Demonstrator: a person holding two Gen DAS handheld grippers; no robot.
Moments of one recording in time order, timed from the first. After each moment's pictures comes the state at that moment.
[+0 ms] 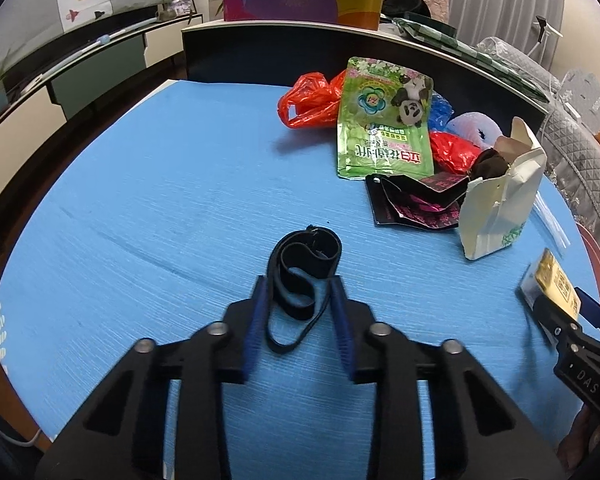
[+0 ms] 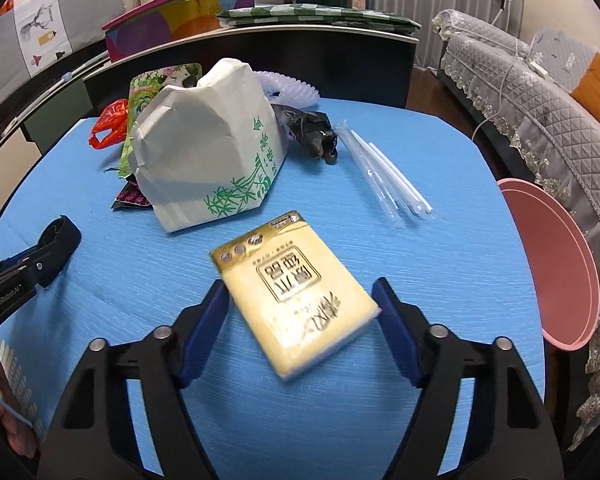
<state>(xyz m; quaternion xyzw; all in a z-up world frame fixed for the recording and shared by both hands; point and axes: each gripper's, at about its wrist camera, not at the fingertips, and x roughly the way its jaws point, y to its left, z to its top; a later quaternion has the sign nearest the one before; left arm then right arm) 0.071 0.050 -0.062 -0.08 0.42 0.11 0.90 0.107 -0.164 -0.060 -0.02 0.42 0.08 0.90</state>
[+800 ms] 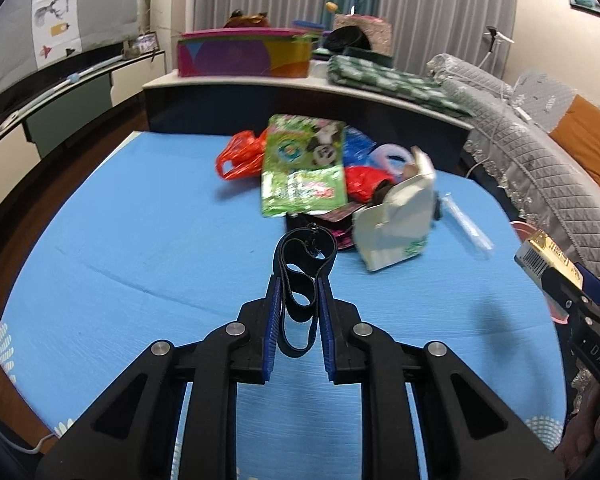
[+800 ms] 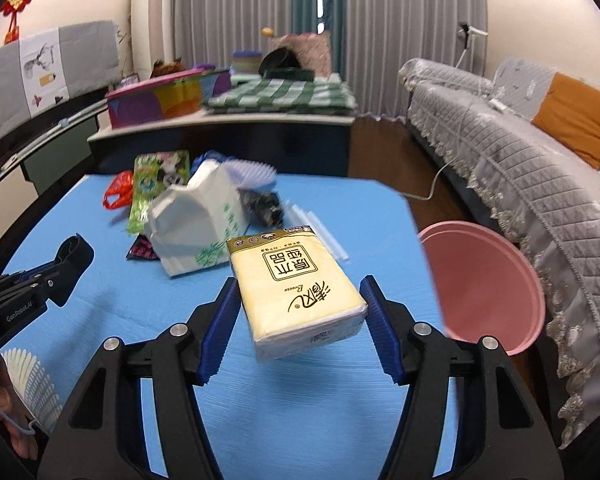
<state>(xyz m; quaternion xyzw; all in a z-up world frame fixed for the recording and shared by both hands) 0.041 0.005 -0.010 -0.06 0.36 0.03 0.93 0.045 -0.217 0.013 -0.01 0.31 0.03 0.95</state>
